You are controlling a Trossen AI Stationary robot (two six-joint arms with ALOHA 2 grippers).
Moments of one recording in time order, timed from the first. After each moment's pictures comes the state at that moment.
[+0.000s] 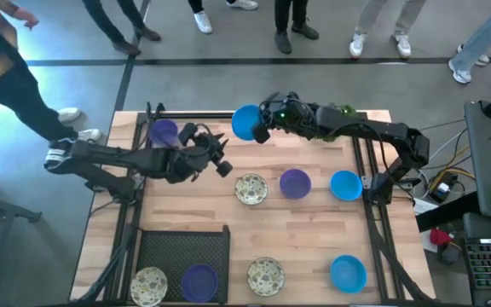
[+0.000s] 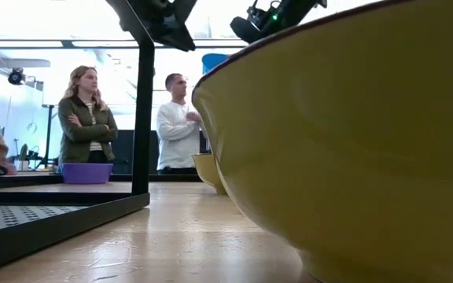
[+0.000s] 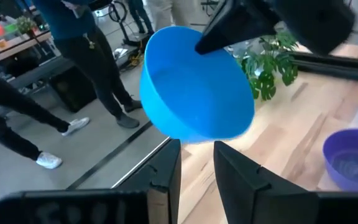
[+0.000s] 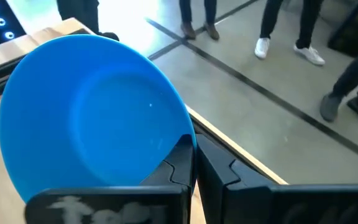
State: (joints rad) left arm -0.04 1.27 1.04 -0.20 -0.86 -0.15; right arm -0.30 1.64 1.48 -0.46 0.43 0.28
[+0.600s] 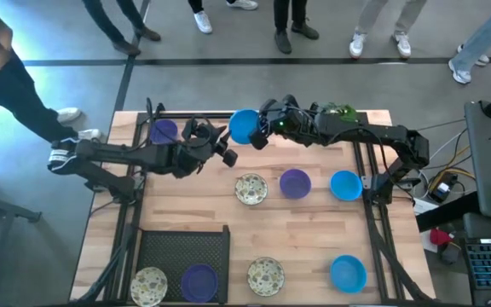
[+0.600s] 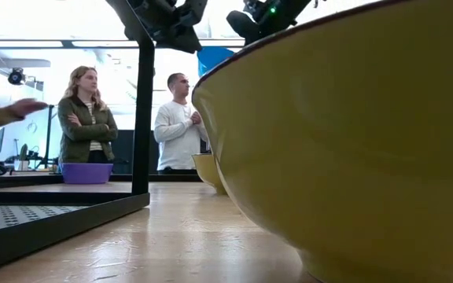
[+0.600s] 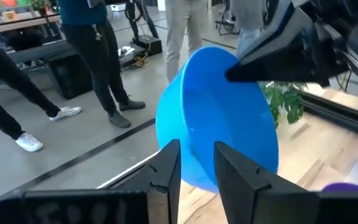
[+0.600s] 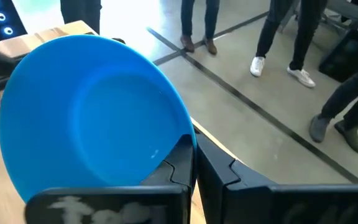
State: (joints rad) left arm 0.02 1.30 1.04 -0.08 -0.85 -0.26; right arm -0.23 1.64 1.48 -0.43 0.50 0.21
